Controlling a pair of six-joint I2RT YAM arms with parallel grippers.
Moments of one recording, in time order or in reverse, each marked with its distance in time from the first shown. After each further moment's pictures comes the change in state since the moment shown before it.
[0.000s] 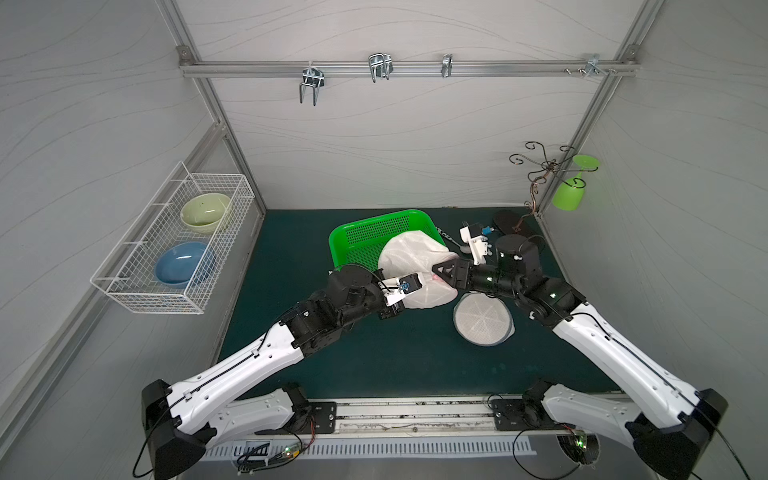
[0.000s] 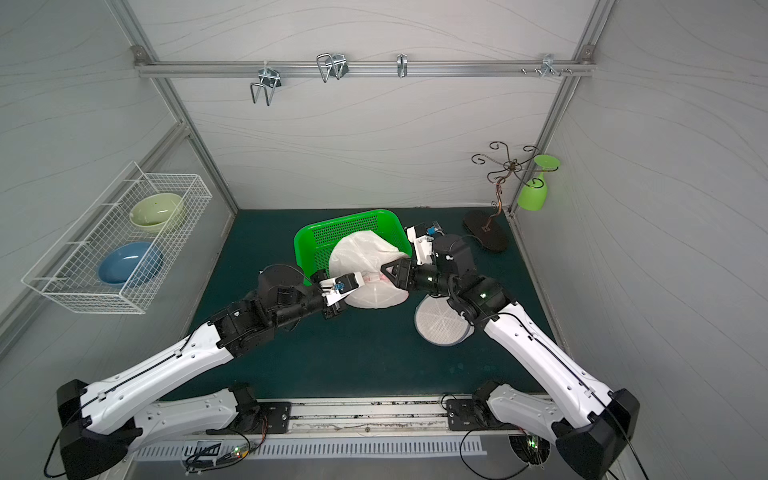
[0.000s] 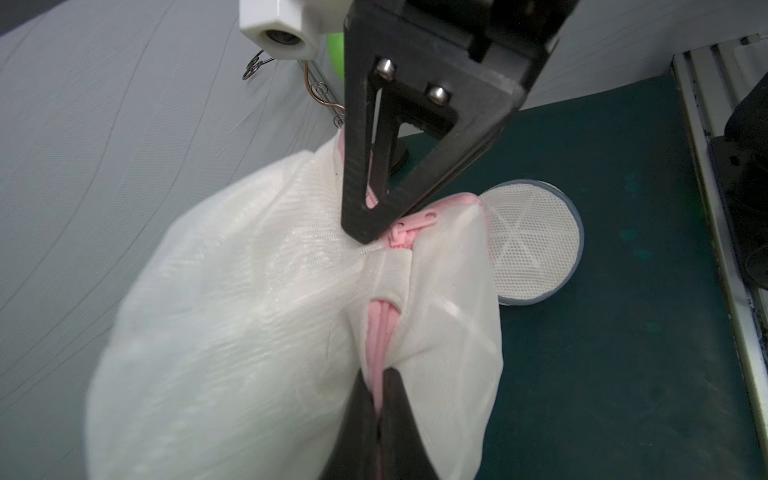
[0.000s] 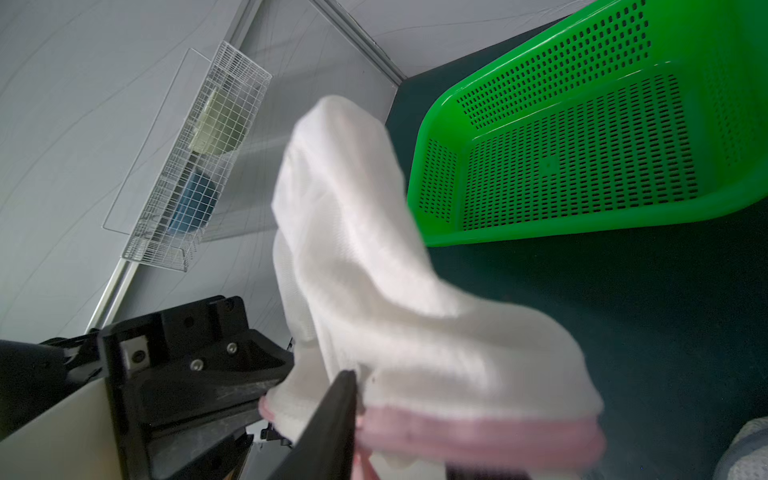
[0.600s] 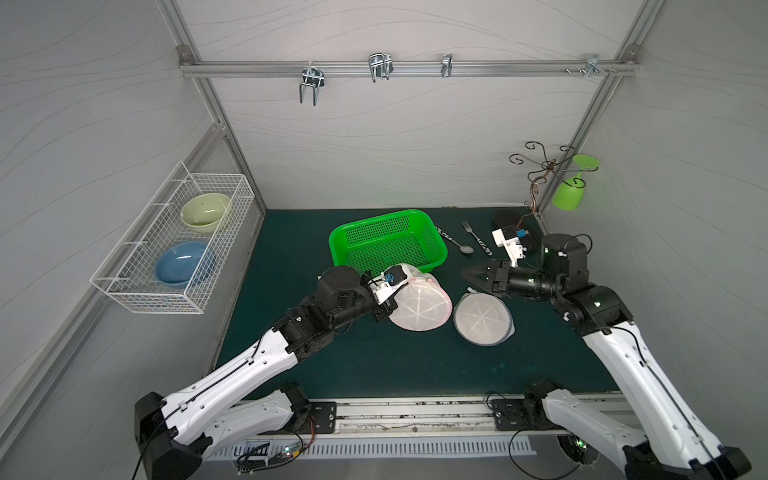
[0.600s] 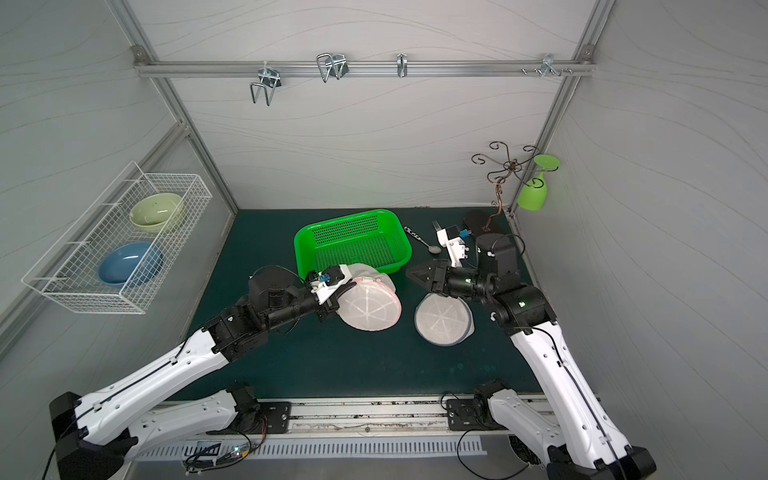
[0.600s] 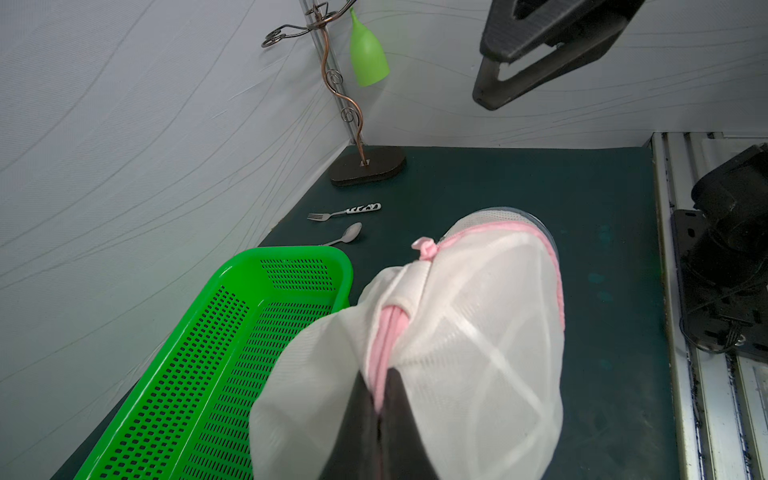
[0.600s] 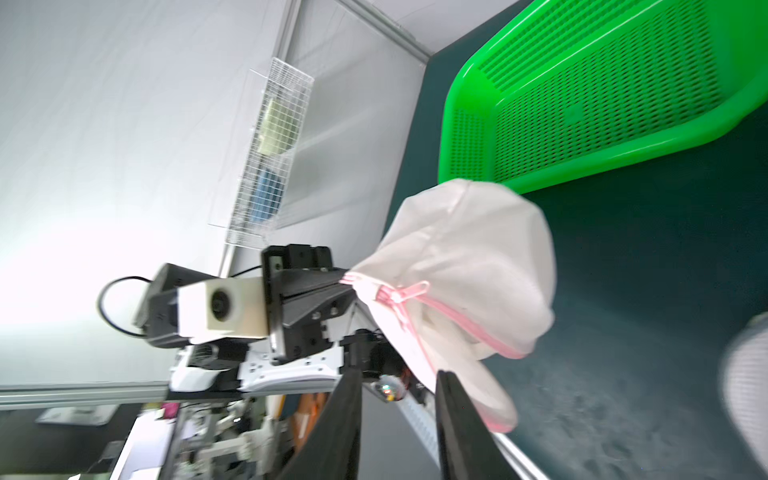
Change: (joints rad) left arm 0.061 -0.068 -0.097 0.083 0.064 -0.167; right arm -0.275 -0.090 0.069 -0.203 -0.444 0.078
